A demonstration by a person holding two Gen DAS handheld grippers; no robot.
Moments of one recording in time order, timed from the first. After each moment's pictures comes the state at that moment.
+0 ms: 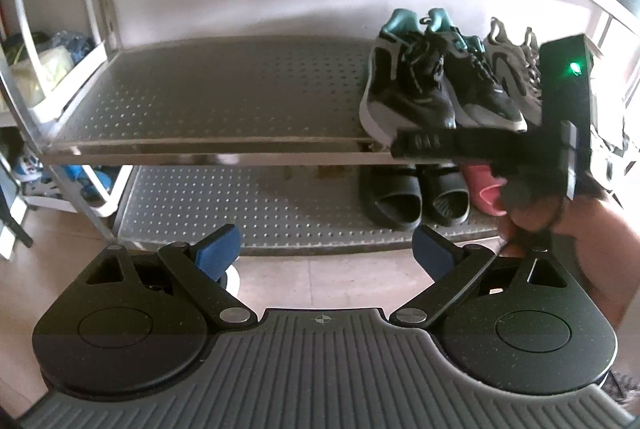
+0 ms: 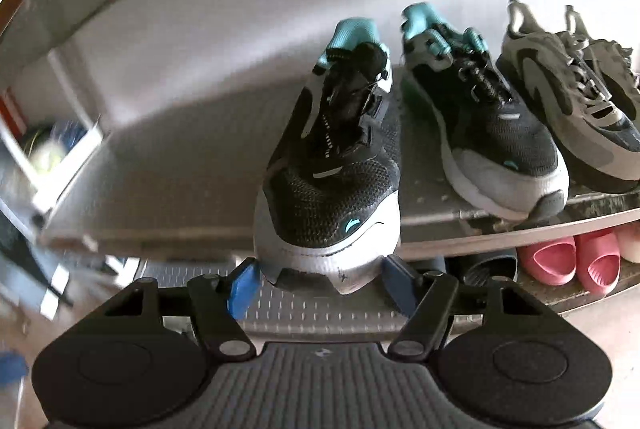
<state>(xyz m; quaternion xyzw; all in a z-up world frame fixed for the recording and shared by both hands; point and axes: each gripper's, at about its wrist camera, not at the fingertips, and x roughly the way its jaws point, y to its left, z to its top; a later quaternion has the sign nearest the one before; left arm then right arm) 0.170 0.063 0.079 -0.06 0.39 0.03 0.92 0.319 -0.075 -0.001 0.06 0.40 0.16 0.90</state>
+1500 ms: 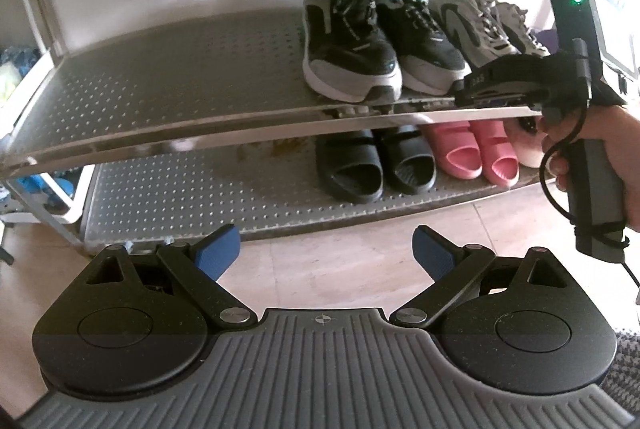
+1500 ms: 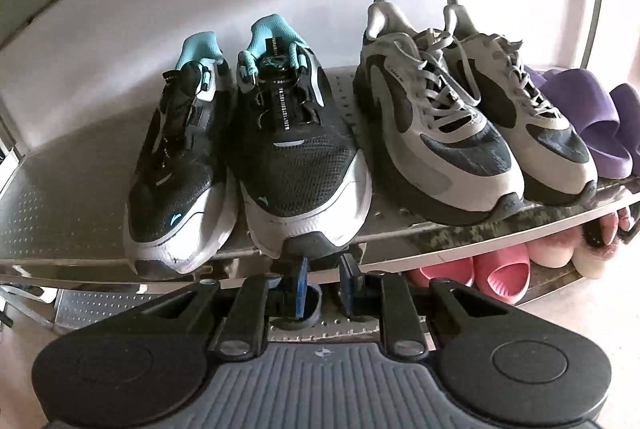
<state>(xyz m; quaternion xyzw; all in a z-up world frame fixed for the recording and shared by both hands) 0.178 0.004 0.056 -0.02 0.43 -0.01 0.90 0.350 -0.185 0.009 0.03 0.42 0.07 0.90</state>
